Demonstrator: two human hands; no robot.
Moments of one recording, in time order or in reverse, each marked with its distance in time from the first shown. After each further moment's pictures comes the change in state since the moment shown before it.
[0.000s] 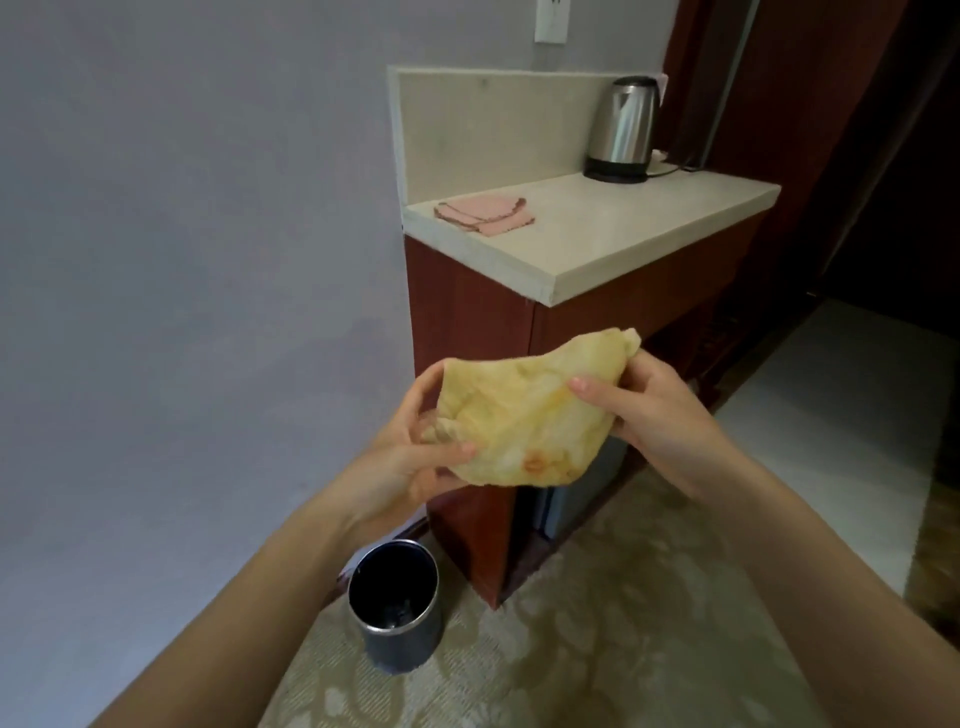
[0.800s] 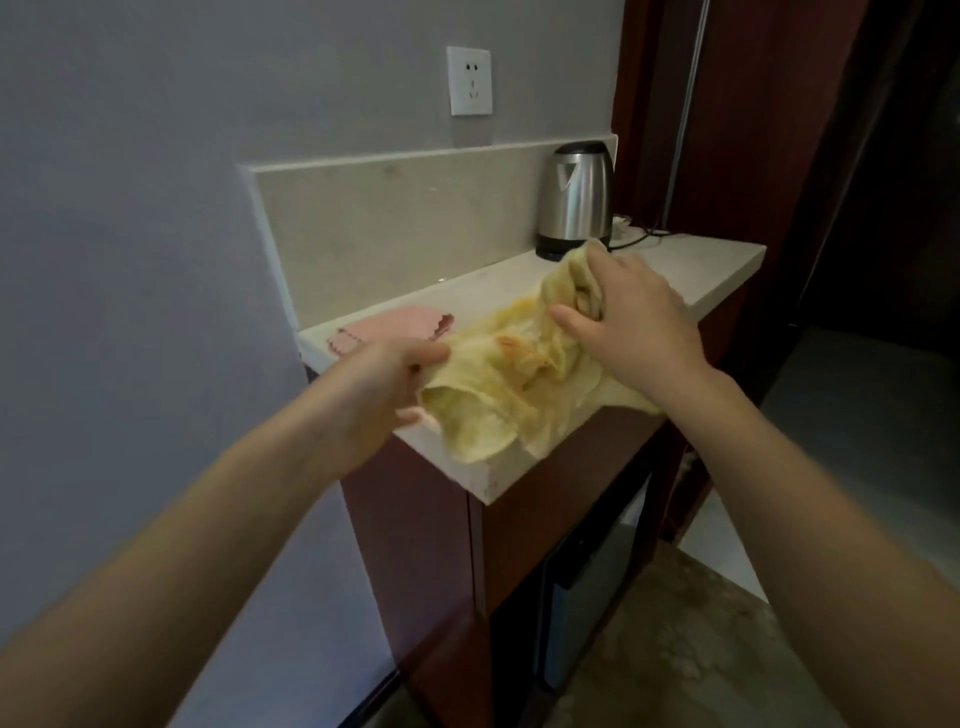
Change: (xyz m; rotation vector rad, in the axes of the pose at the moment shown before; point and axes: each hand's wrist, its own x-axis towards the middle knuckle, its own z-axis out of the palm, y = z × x) left_hand 0.273 0.138 0.058 0.414 0.232 0.000; right_hand 0.281 -0.054 -0.139 -1.284 0.490 -0.364
